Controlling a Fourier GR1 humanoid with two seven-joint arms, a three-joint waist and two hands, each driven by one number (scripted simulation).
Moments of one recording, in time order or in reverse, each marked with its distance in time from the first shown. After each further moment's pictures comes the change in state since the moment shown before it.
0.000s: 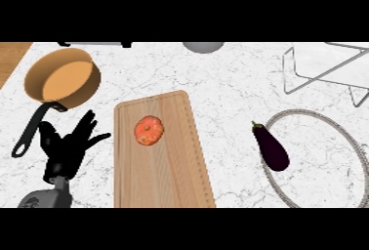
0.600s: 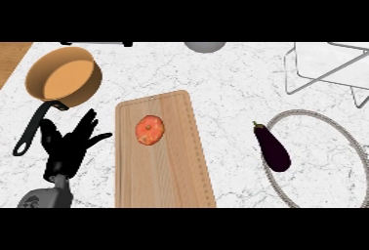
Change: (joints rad) left arm -0.008 -0.001 -0.002 -0.012 0.000 -0.008 0.027; right arm -0.085 -0.017 0.005 0.293 0.068 -0.172 -0.203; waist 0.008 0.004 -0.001
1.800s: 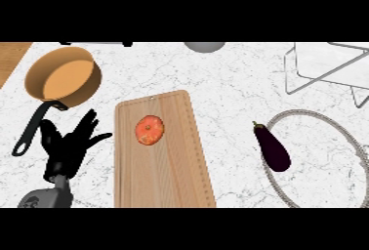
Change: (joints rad) left arm 0.002 -0.004 0.004 -0.002 -0.006 -0.008 -0.004; right arm -0.121 -0.047 -0.227 0.192 -0.178 -0.103 0.001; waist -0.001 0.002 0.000
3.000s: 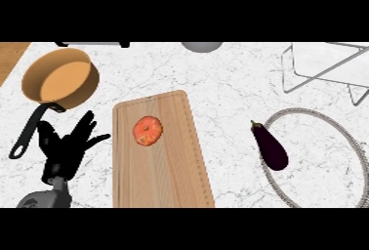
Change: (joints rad) left arm 0.013 -0.003 0.010 -0.011 -0.002 0.008 0.011; right arm 0.134 -0.378 -0.258 0.048 -0.209 -0.070 0.065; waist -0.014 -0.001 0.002
